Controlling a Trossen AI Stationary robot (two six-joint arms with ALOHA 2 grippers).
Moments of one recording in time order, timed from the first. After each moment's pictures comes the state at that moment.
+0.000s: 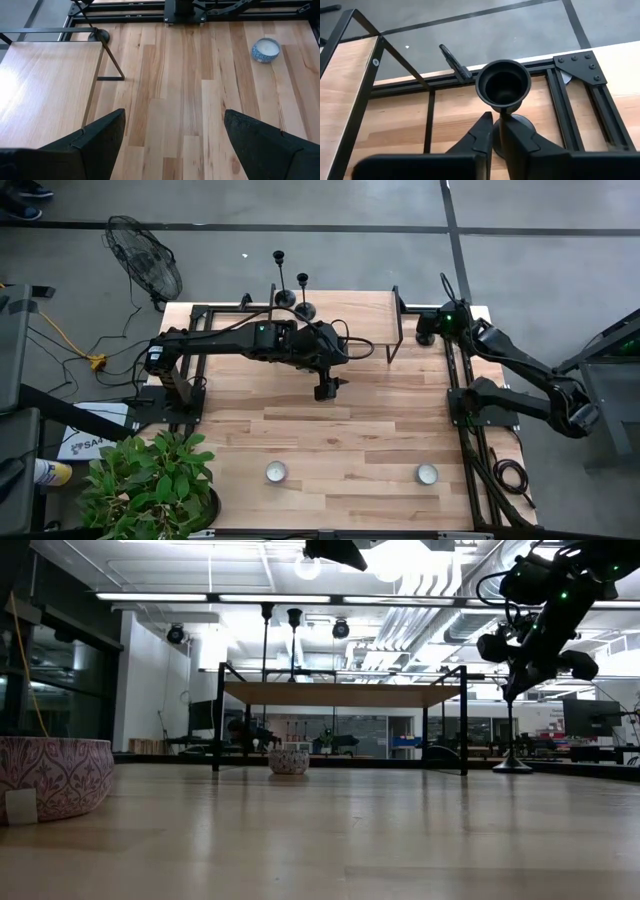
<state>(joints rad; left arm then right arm) 0.01 1.78 1.92 -0.84 -0.10 0.02 -0.91 0.85 0.59 -0.51 0.37 0.66</state>
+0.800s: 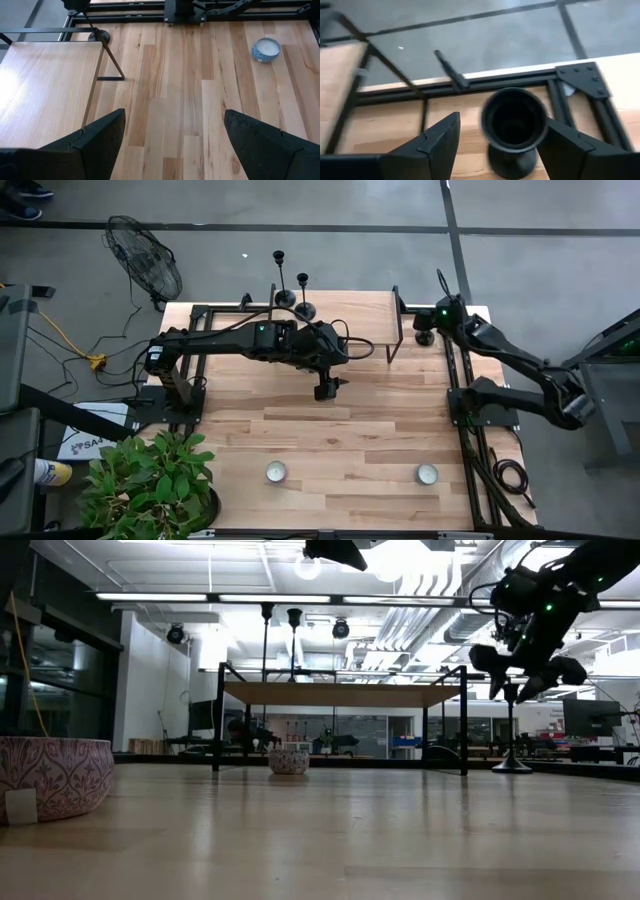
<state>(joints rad) 0.01 1.78 1.92 -0.84 -0.10 0.02 -0.94 0.95 0.59 -0.41 0.39 0.60</state>
